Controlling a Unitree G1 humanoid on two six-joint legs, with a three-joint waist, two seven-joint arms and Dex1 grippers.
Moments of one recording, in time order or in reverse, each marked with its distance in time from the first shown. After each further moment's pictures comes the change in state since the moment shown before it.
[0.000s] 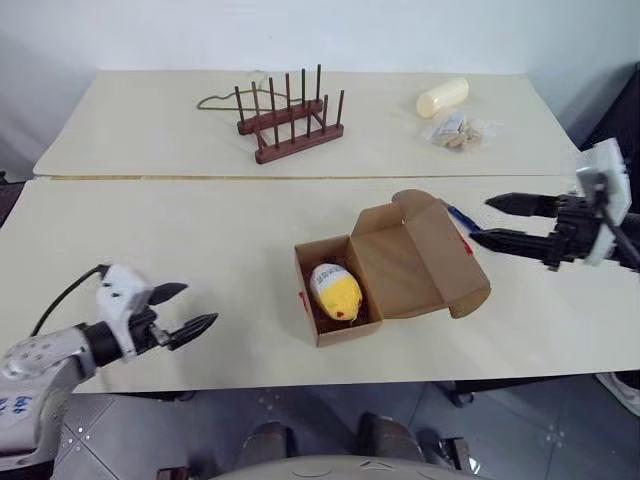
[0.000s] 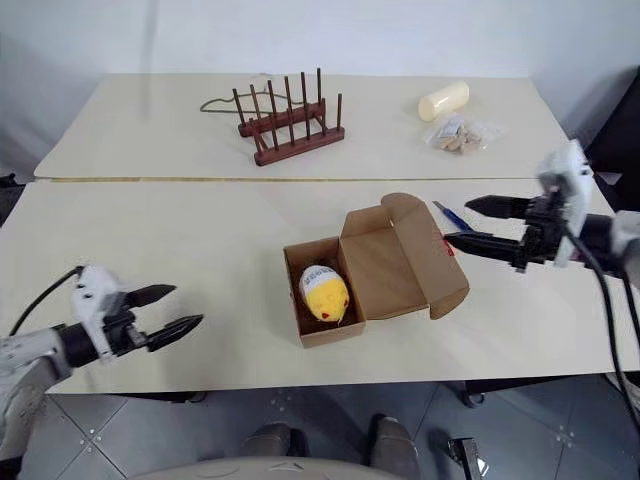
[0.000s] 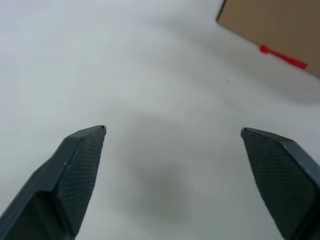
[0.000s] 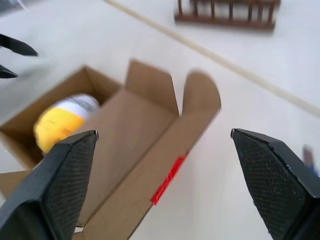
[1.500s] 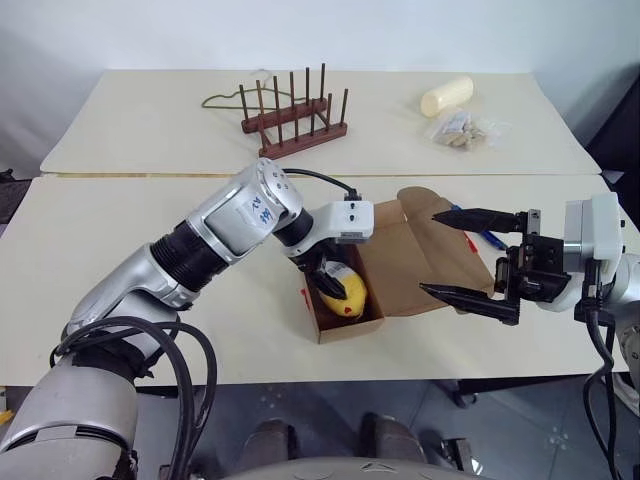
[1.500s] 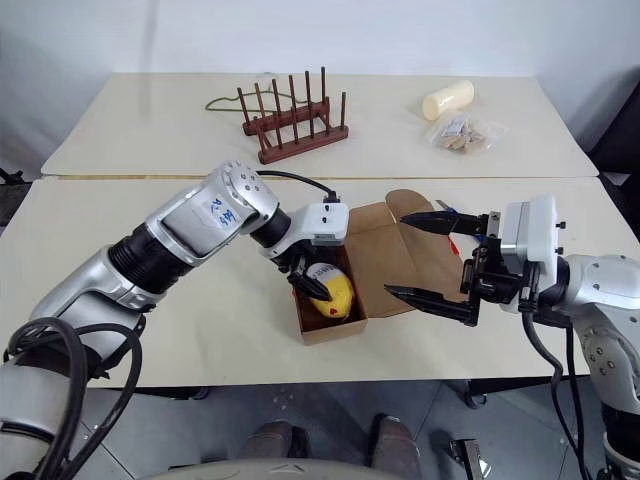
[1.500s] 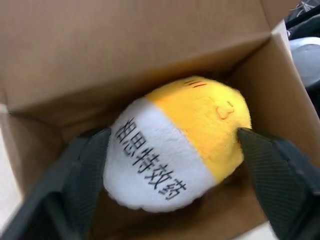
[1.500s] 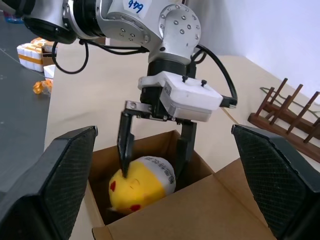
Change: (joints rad) left arm -1.377 -0.154 -1.275 0.446 0.306 0.321 -0.348; right arm 0.218 0.177 -0.030 -0.488 0.028 -0.159 -0.083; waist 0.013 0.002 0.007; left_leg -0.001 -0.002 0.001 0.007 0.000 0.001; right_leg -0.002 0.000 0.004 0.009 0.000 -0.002
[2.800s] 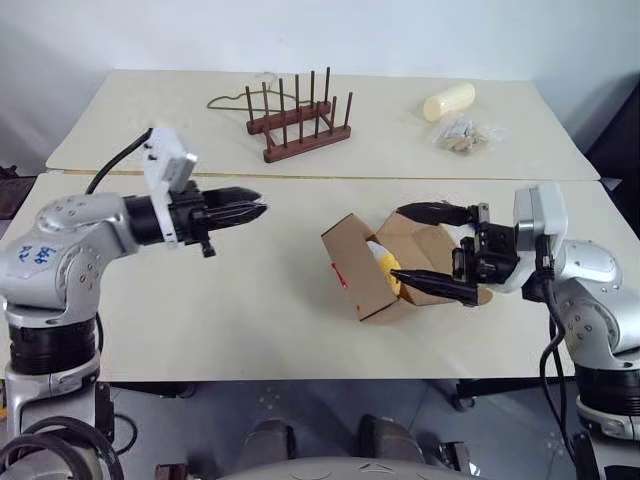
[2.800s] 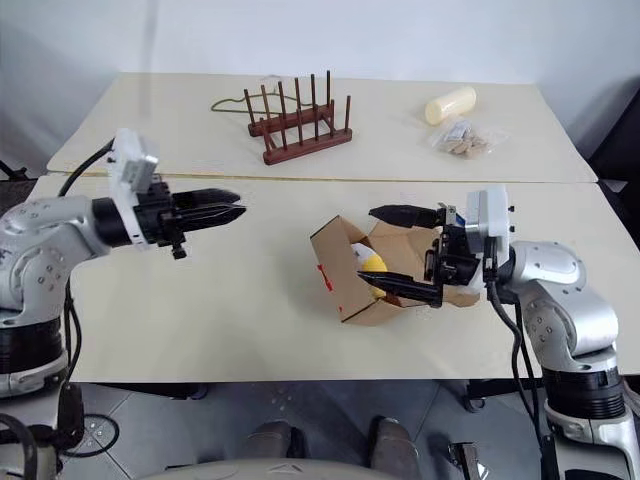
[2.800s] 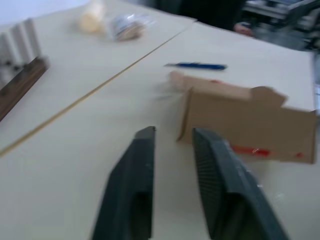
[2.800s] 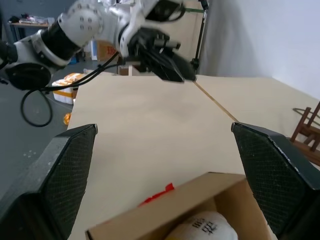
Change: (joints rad) left arm 0.538 0.183 0.930 -0.421 -0.390 0.099 0.312; right arm -0.185 0.162 0.164 0.207 -0.048 -0.027 0.106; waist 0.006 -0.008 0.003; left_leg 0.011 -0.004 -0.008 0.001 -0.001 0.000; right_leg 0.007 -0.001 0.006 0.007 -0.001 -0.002
